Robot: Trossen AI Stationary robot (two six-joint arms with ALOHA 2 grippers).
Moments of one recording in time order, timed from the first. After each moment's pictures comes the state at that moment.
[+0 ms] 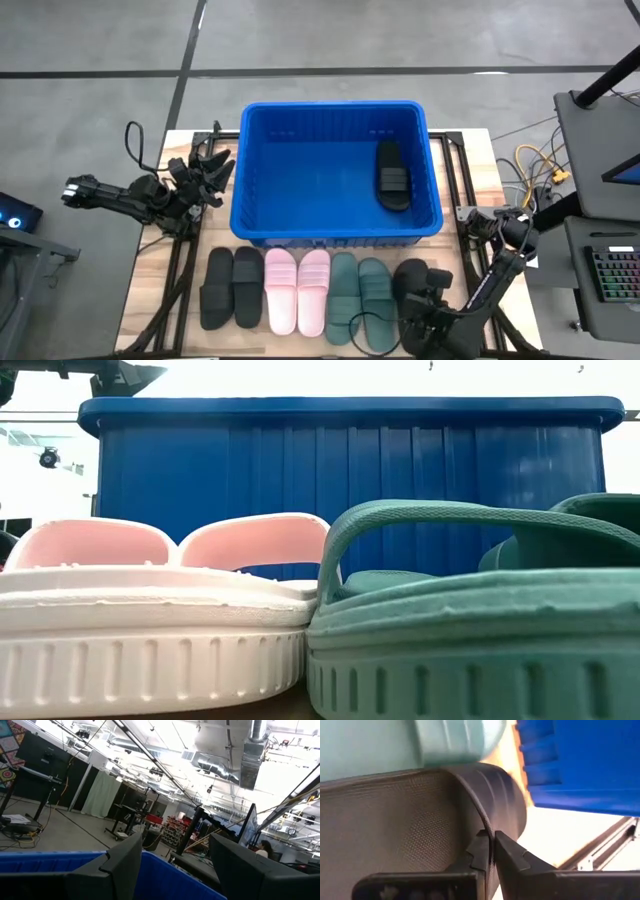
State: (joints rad) left arm -0.20 0.49 0.33 0.62 -0.79 -0.10; right arm 0.98 1.97 1.61 -1.57 0.39 1.25
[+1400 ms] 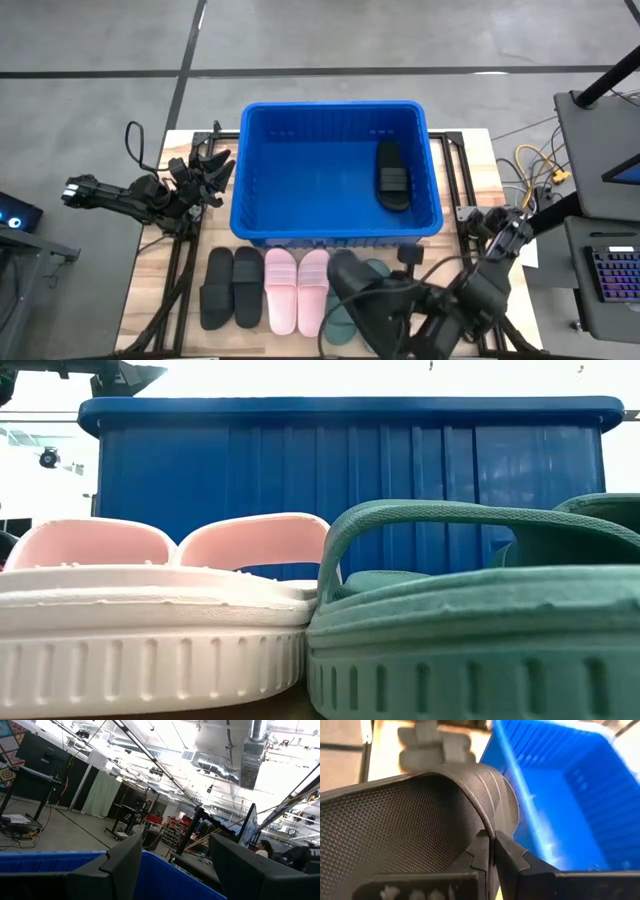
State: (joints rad) left arm -0.20 0.49 0.33 0.62 -0.79 -0.10; right arm 0.80 1.97 2.36 -1.57 0.81 0.68
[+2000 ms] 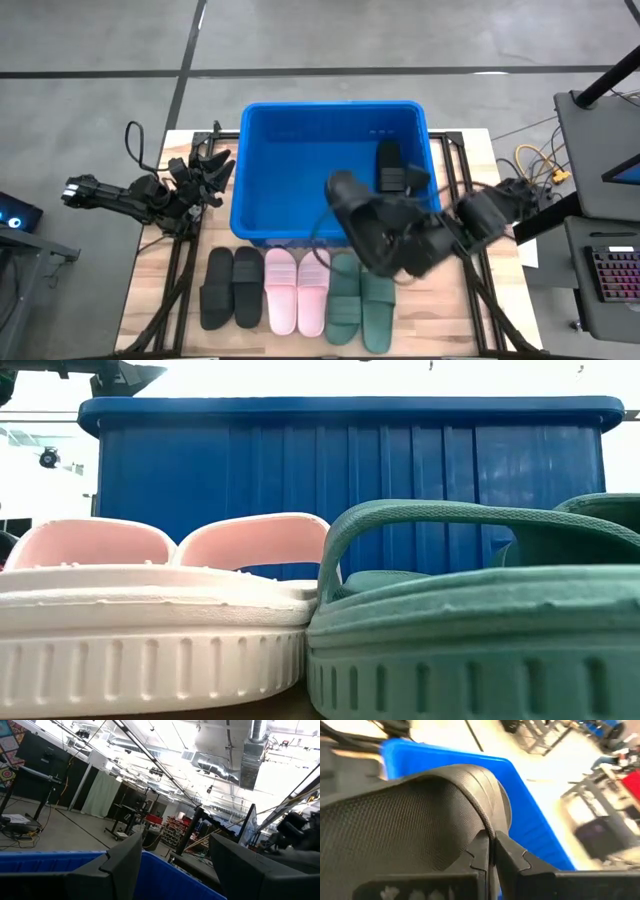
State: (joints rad) left arm -0.20 0.49 0.33 0.62 -0.79 -0.10; right arm 0.51 1.80 2.35 -1.57 0.95 0.37
